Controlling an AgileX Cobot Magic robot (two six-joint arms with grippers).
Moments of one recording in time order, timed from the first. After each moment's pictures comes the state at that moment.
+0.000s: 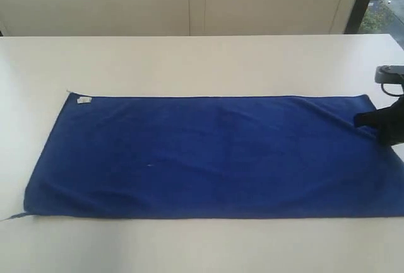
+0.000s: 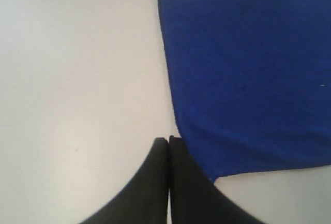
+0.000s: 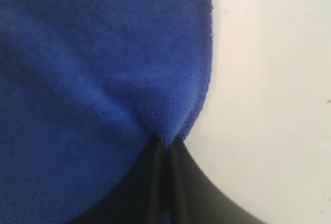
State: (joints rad) left arm 0.15 0.90 -0.74 -0.32 0.83 0.44; right arm -0.33 1.90 -1.03 0.14 0.44 -0.23
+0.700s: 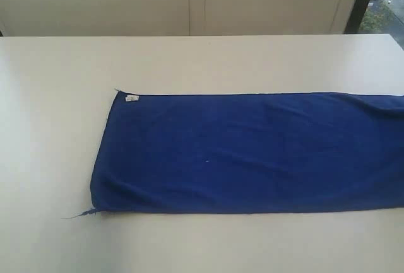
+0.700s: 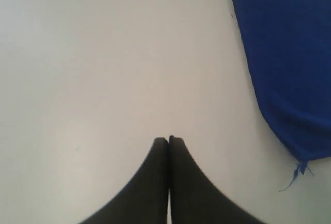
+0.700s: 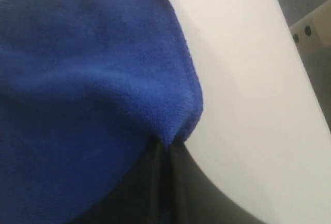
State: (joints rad) left arm 0.15 0.90 -0.74 -0.32 0.83 0.44; right arm -0.53 1.90 -1.12 0.15 0.41 -0.20
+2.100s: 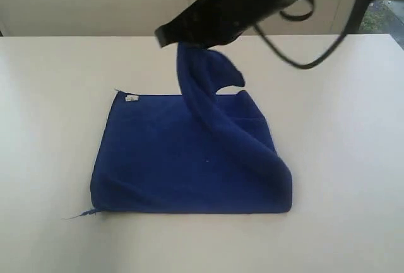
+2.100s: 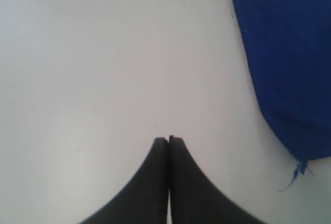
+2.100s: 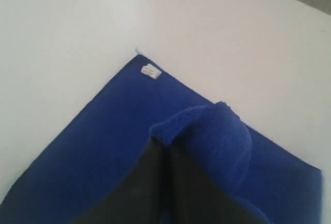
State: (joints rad) left arm 0.15 0.90 -0.74 -0.31 0.83 0.44; right arm 0.47 1.71 -1.43 0.21 0.54 -0.17
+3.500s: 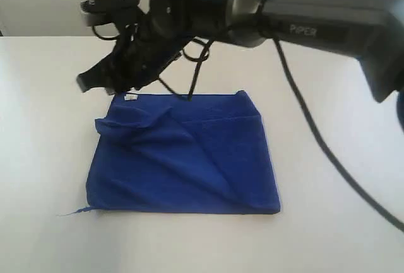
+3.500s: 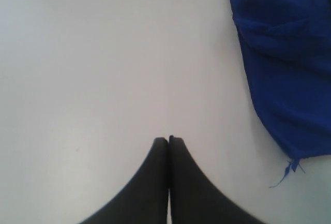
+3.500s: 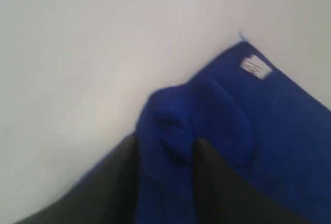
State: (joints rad) left arm 0.15 0.90 -0.74 -0.31 0.83 0.44; right arm 0.61 2.09 -1.77 0.27 0.63 -0.13
